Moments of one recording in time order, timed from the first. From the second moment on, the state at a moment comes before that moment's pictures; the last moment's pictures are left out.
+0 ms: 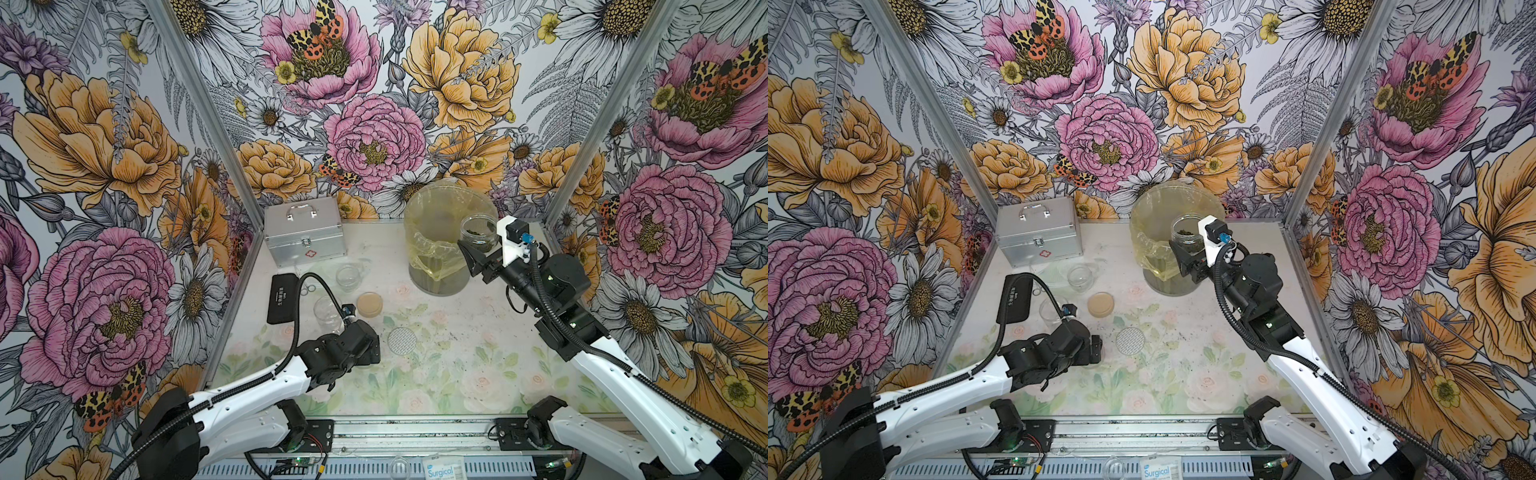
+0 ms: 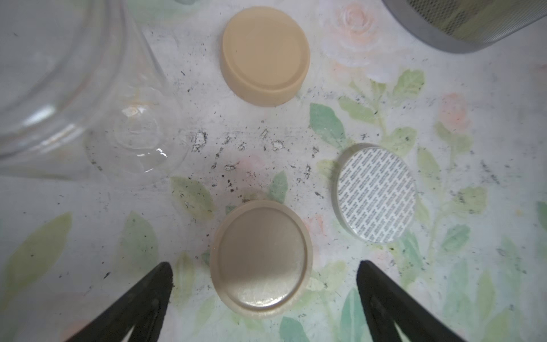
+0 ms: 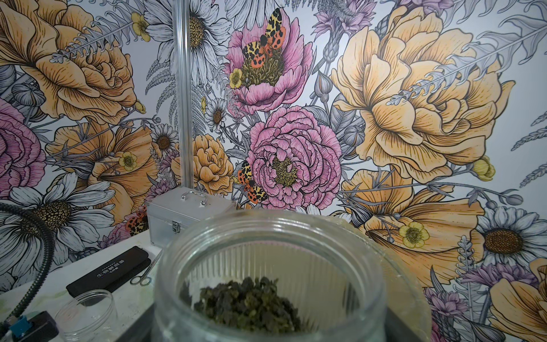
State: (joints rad) left arm -0.89 0.99 0.62 -0.63 -0.36 -0.81; right arm 0.47 0.94 0.95 0.08 -0.13 -0.10
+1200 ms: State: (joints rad) left arm -0.73 1.51 1.76 -0.92 0.31 -0.85; right arm 0.50 1.11 0.95 -0.02 -0.58 -0.33
